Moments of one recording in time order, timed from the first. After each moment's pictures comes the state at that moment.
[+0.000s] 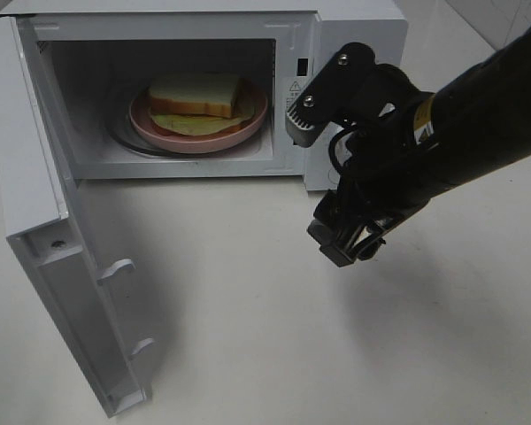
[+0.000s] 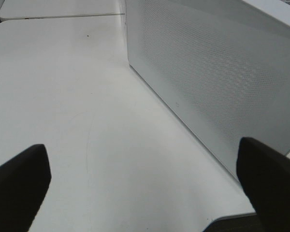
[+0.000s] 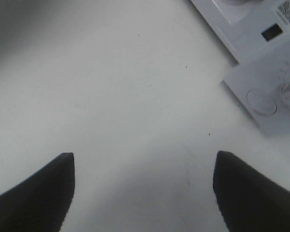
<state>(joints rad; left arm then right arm) 0.00 0.00 -0.50 -0.16 1.04 0.11 0.69 1.45 -0.84 -0.22 0.36 -0.14</state>
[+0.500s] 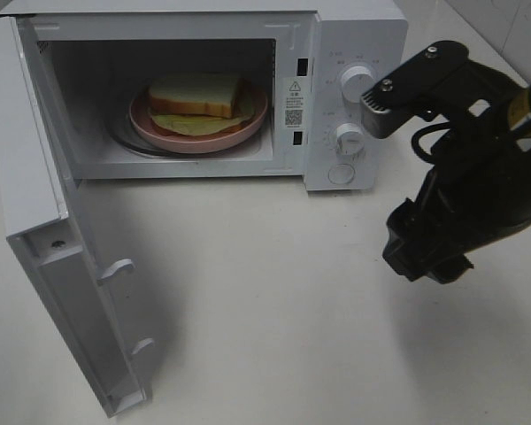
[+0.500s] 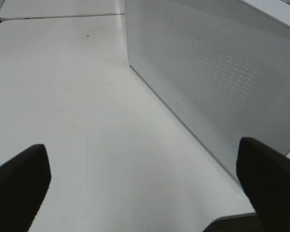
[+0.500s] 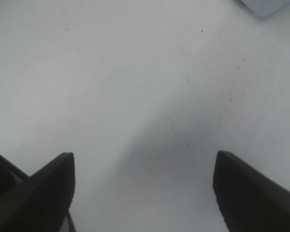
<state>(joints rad) 0.00 0.00 -0.50 -0.16 1.04 0.11 0.69 1.26 -0.83 -0.22 0.75 0.09</state>
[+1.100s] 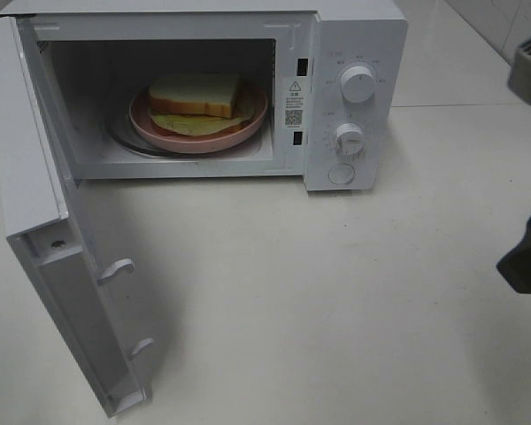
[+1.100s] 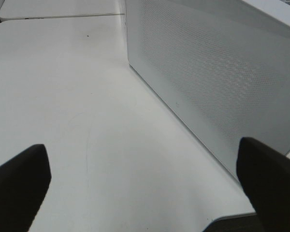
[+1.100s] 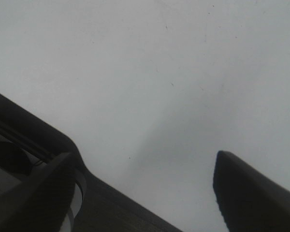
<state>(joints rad) 0.00 0.00 -0.50 -0.16 1.04 0.11 0.69 0.96 -0.83 -0.20 1.05 0.13</state>
